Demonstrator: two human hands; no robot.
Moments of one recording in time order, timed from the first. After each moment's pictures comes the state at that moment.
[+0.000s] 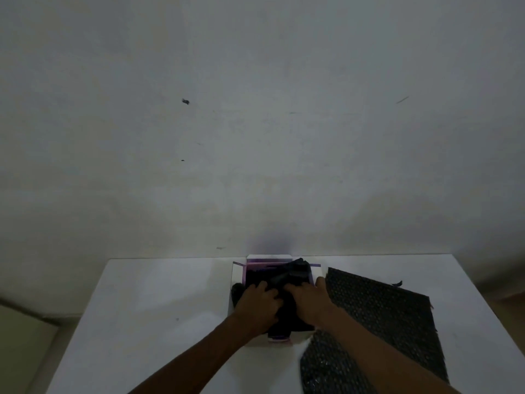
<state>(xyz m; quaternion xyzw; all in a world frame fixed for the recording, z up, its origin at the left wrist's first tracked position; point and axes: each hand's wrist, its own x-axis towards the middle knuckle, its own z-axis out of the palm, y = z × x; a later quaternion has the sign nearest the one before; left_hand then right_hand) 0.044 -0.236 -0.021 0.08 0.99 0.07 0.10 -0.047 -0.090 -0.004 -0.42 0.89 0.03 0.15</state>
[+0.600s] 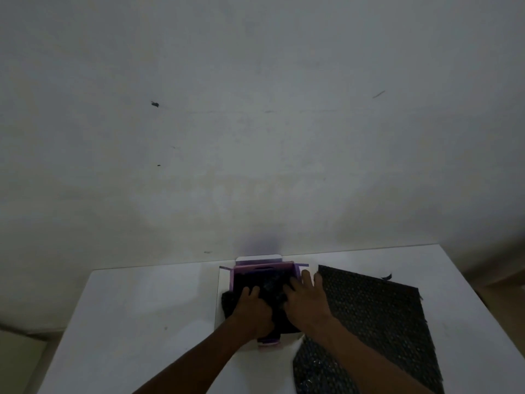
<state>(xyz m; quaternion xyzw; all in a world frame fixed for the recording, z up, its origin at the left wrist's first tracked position) 0.031 -0.216 -0.025 0.04 0.98 0.00 0.18 -0.042 -0.074 -0.017 -0.36 0.93 0.10 0.06</state>
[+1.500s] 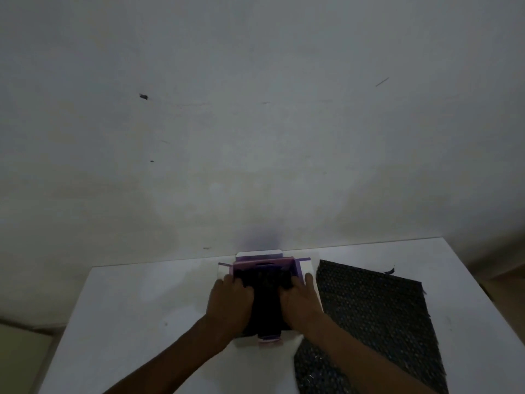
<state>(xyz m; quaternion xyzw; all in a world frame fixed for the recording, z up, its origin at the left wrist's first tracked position) 0.054 -0.240 0.030 -0.06 0.99 -0.08 0.13 -0.034 -0.088 -0.026 -0.39 0.91 0.10 0.12</state>
